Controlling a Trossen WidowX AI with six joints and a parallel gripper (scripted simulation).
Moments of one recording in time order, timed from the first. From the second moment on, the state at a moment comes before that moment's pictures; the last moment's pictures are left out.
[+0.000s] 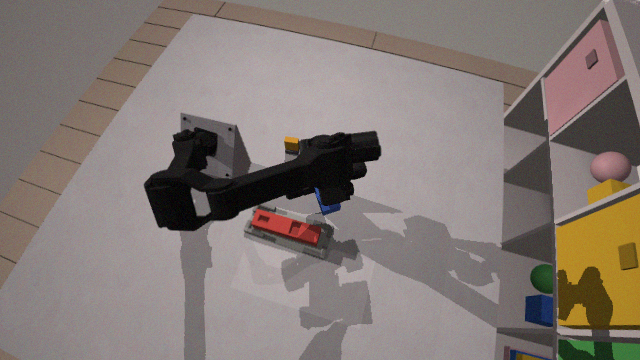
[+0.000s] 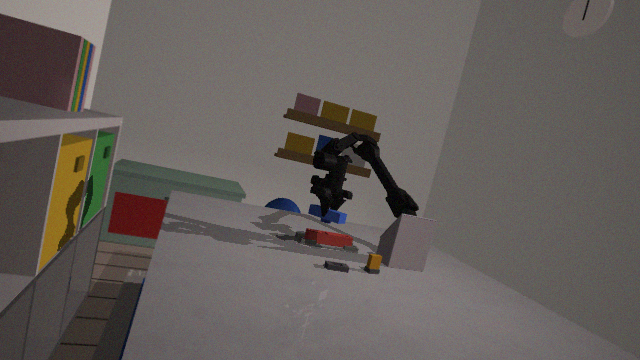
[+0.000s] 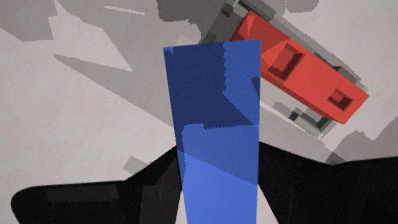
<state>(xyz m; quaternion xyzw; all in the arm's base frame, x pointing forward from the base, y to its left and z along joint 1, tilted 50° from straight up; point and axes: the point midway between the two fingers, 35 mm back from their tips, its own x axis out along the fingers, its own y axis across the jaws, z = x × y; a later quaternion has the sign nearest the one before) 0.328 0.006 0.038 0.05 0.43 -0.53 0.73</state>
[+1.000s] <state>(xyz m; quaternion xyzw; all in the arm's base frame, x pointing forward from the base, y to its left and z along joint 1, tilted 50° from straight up) 0.291 -0.067 0.086 0.23 0.27 -0.63 0.69</state>
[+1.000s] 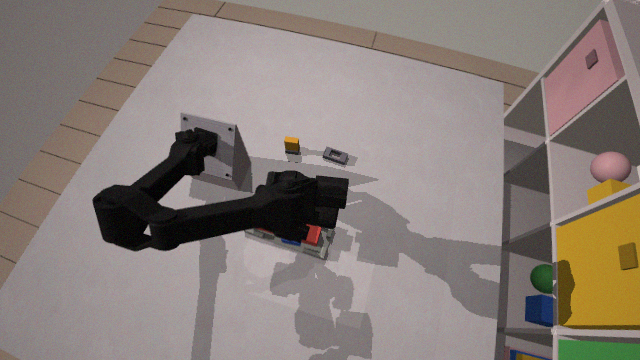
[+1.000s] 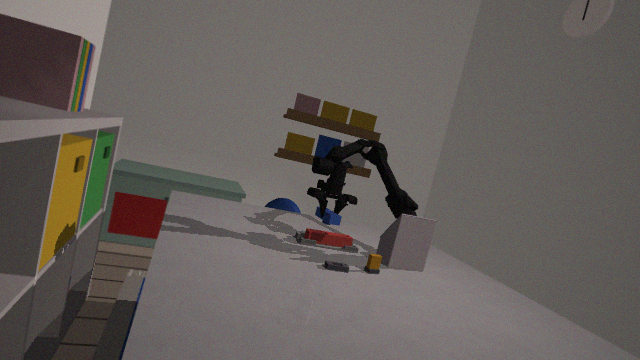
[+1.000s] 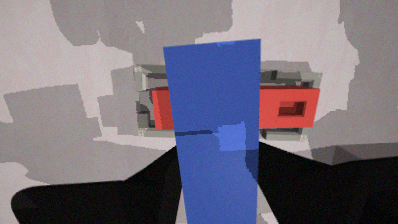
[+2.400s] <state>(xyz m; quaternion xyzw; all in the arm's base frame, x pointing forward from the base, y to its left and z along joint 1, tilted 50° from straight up) 0.287 -0.082 0.088 0.25 0.24 -0.64 0.68</state>
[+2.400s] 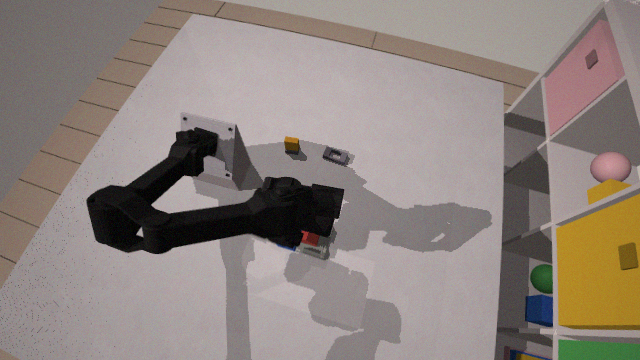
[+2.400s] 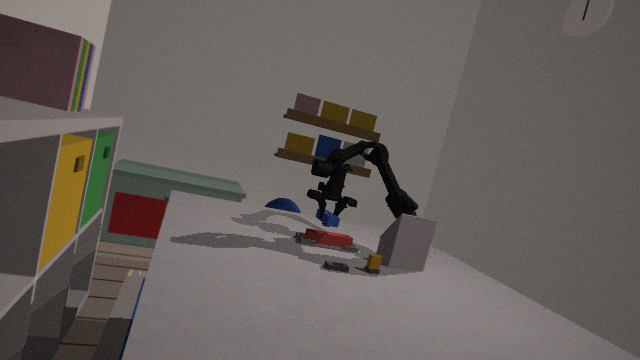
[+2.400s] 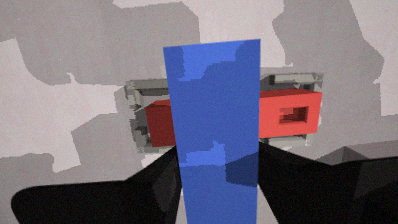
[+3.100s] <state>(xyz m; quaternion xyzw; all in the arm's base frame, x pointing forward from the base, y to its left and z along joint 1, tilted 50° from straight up) 0.288 -0.106 0.070 0.25 0.24 -0.64 0.68</state>
